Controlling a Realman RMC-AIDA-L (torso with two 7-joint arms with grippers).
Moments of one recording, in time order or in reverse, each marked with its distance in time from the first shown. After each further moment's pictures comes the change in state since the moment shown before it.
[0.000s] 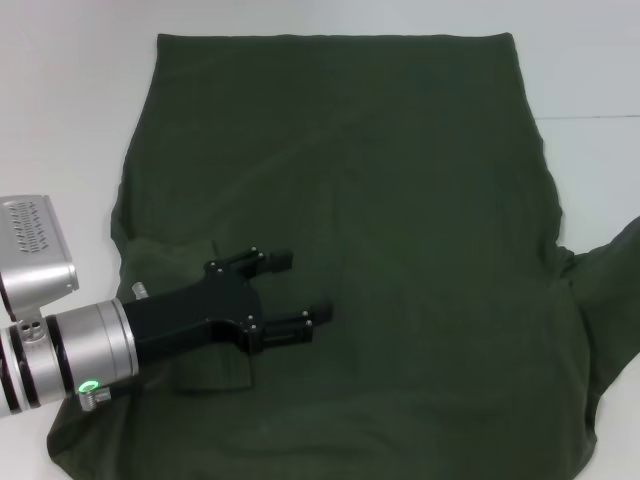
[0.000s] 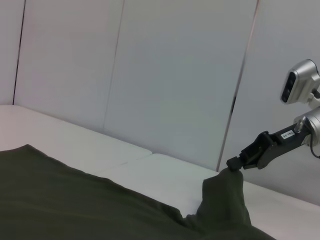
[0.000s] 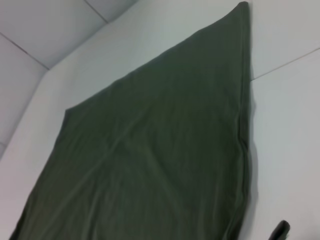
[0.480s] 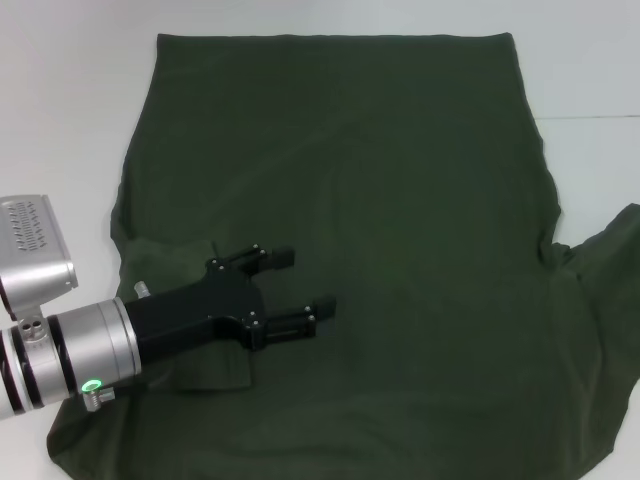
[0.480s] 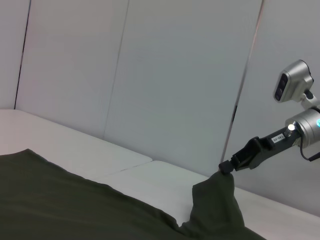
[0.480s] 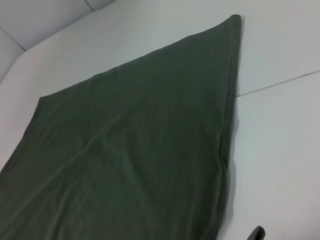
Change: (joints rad) left arm -0.003 -0.001 0.000 -0.017 -0.024 0.003 -0.002; right arm 0.043 0.001 -0.008 -0.055 -0.089 0.047 -0.001
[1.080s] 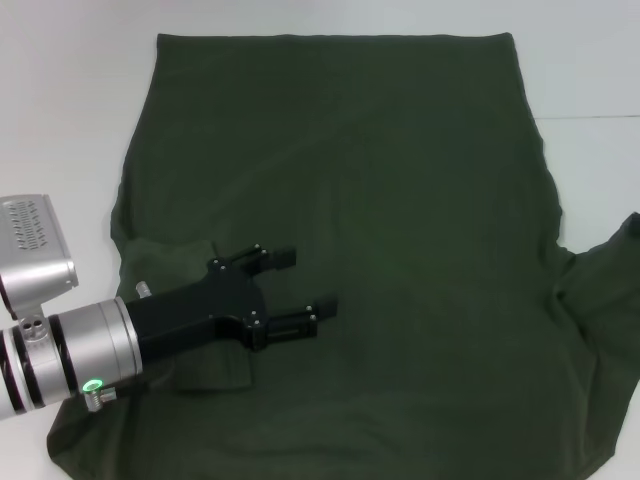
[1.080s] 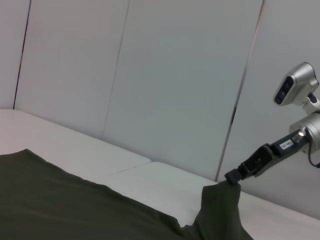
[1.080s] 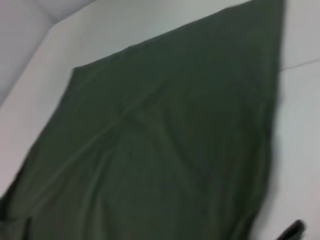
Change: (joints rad) left arm -0.003 0.001 0.000 -0.006 -0.003 0.003 -0.006; right arm 0.002 0.022 0.000 -0.018 -0.008 -0.127 -0.044
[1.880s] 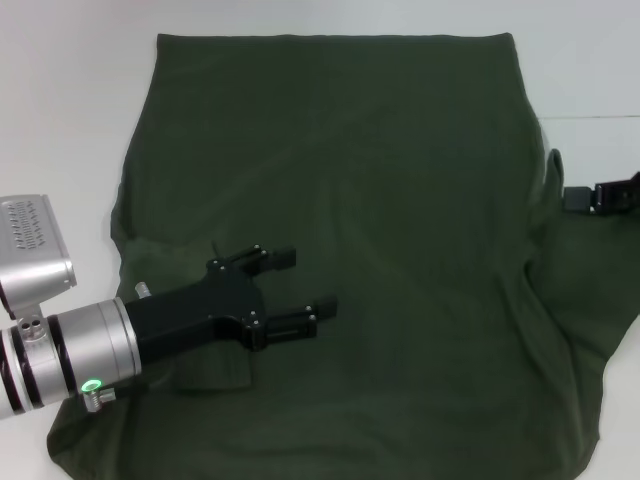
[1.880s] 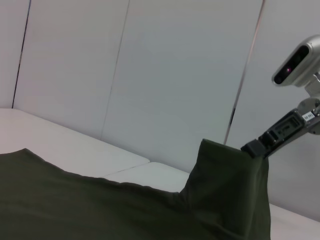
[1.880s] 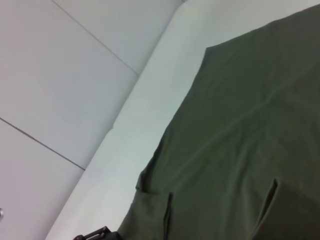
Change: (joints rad) left arm 0.000 0.002 0.000 0.000 0.000 0.004 -0.007; right arm 0.071 0.014 0.000 -0.018 0.102 -0.258 0.031
